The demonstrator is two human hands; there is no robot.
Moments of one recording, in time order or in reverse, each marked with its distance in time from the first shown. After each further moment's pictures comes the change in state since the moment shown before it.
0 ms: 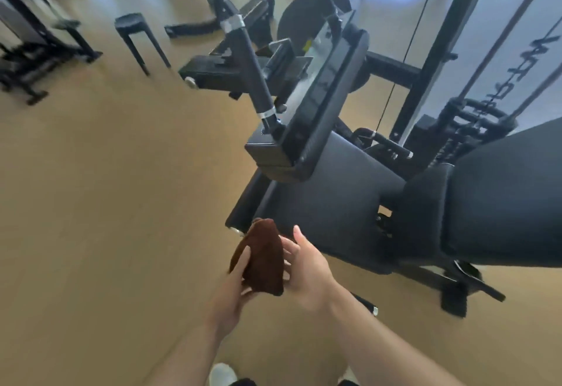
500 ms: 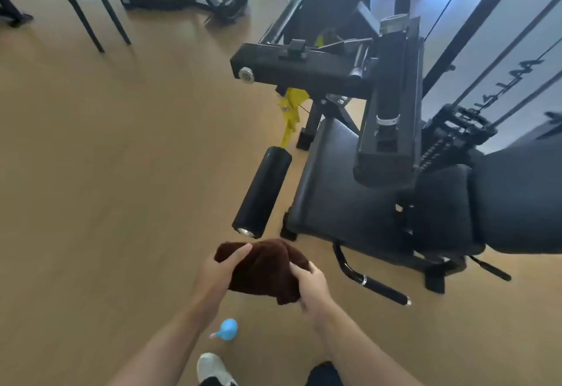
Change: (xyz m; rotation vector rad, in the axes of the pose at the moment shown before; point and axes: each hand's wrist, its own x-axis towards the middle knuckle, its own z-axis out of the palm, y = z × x) left_hand 0.068 0.085 -0.191 0.226 -0.006 0.040; right_hand 0.091 0.094 0.143 -0.245 0.529 -0.110
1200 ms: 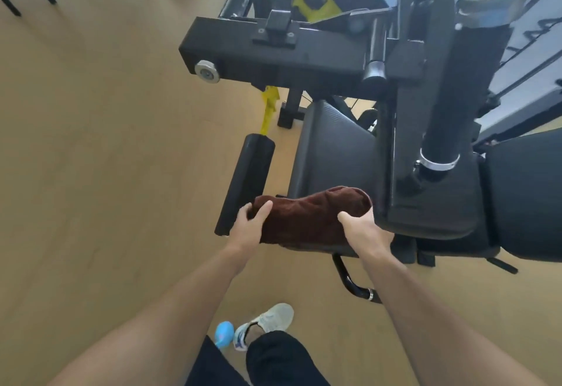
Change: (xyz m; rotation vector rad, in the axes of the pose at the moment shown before) left_hand 0.179 0.074 0.091 0.218 -0.186 -0.064; right_hand 0.106 -0.156 -0.053 -0.458 0.567 -0.206
